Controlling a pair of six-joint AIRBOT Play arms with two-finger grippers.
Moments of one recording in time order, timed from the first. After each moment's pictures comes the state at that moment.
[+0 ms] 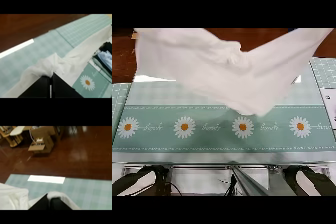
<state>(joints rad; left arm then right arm) 0.15 -1.16 1.95 0.52 -1.40 -1.18 -0.23 -0.89 1.54 -0.75 1.10 1.33</state>
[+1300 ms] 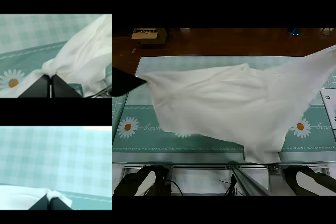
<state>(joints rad) 0.16 -0.78 1.28 0.93 -1.50 -1.43 -0.15 -1.22 1.94 -1.32 1.66 1.46</state>
